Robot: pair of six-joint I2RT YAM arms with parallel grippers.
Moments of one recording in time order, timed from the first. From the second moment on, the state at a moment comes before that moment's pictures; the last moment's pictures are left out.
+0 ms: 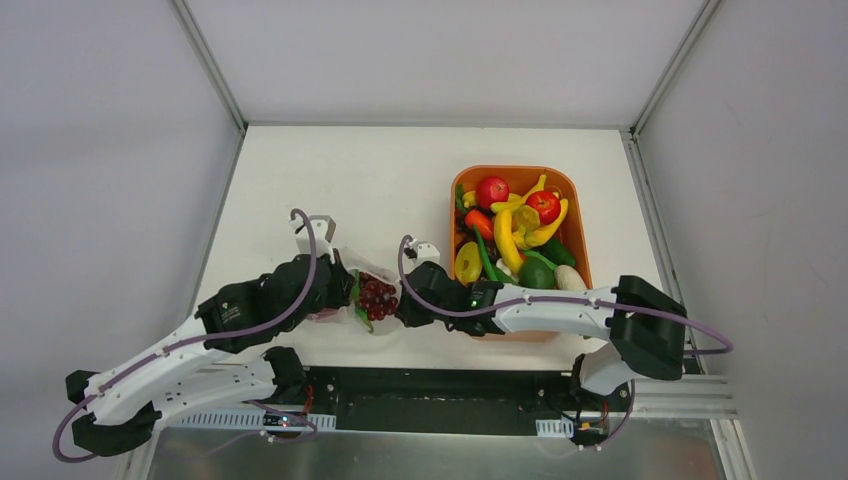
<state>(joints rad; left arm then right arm) -1.04 0.66 0.89 -0.86 -0.53 -0.72 1.25 1.53 0.92 -0.13 0.18 0.88</state>
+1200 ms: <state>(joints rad) -1.04 0.67 0.98 -0.96 -0.65 -0.63 1.10 1.31 1.08 -0.18 0.17 0.59</state>
